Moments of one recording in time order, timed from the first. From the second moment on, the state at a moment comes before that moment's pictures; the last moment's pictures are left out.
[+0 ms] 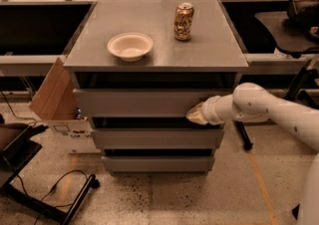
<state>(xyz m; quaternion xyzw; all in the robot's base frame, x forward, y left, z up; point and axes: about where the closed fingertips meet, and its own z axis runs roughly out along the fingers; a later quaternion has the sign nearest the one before) 0.678 -0.135 0.598 -0.55 0.74 0.12 0.37</state>
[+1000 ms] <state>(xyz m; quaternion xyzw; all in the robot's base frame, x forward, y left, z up) 0.593 -0.115 0.627 -0.60 0.73 0.10 0.32</state>
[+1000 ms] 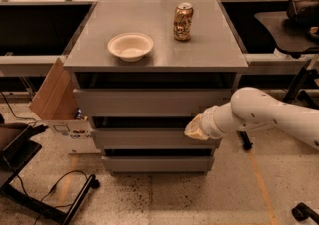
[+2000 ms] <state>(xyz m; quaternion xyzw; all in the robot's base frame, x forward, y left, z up) 0.503 -0.221 0.725 -0.60 0.77 -0.09 0.18</state>
